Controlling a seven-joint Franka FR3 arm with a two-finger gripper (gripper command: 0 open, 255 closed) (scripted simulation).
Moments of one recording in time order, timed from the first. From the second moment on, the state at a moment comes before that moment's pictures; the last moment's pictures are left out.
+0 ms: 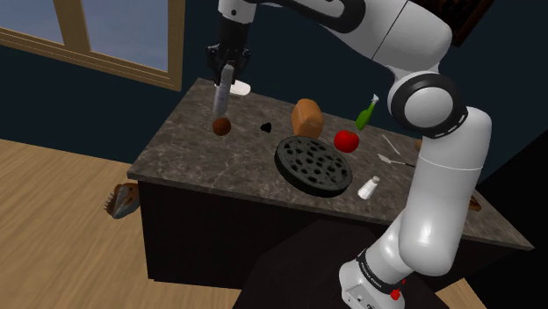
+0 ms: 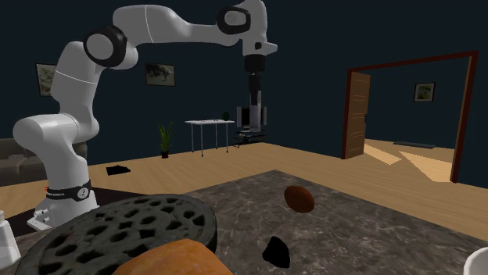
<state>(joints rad) 0.22 0.42 0.24 -1.11 -0.11 1.52 0.33</state>
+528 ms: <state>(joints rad) 0.08 0.21 0.20 -1.39 -0.05 1.61 0.18</state>
